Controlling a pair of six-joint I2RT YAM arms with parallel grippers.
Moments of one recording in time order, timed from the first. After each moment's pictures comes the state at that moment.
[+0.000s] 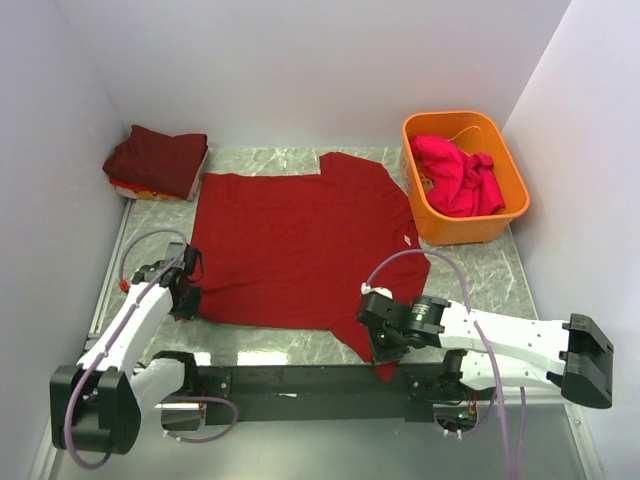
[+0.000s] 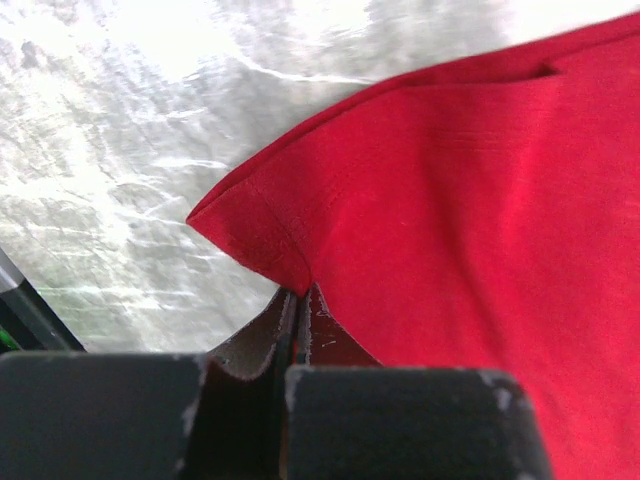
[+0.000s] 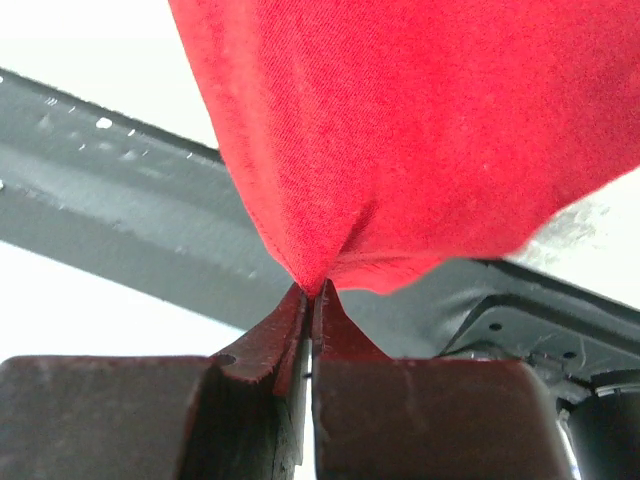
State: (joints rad) left arm -0.09 1.03 0.60 -0.95 -0.33 -1.41; right arm 1.16 1.05 0.64 -0.87 0.01 0.89
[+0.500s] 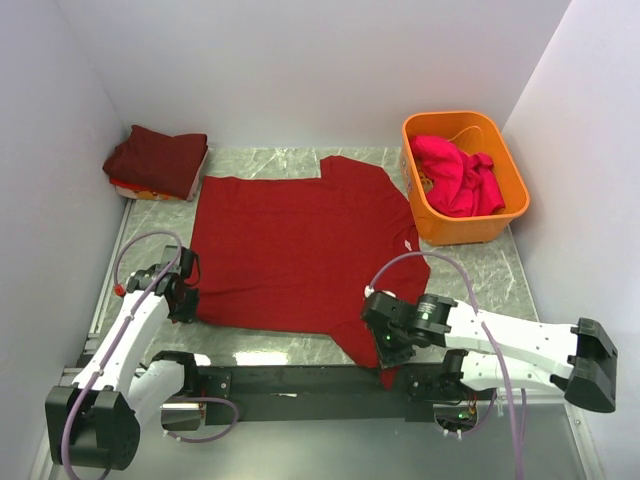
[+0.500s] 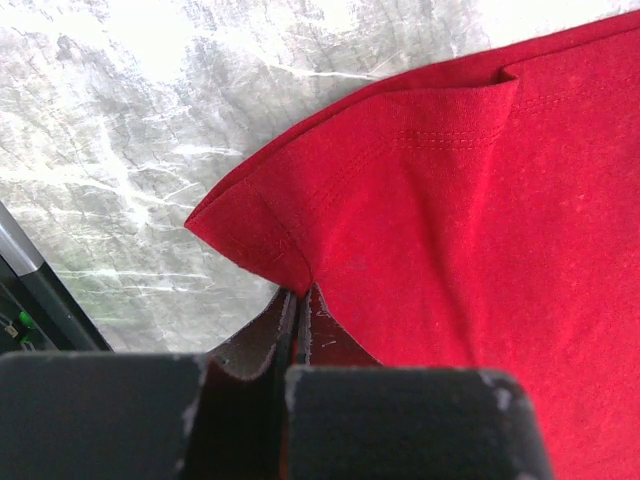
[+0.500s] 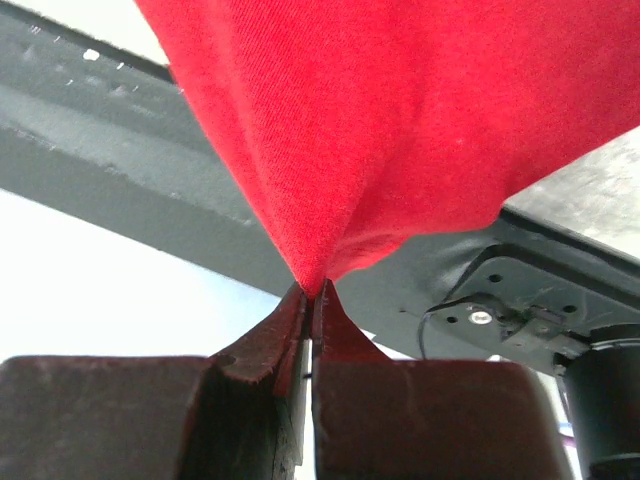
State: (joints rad) left arm -0.09 0.93 0.62 -1.02 -0.33 -1.43; right arm 1.15 0.99 0.66 -0.97 -0.07 0.87
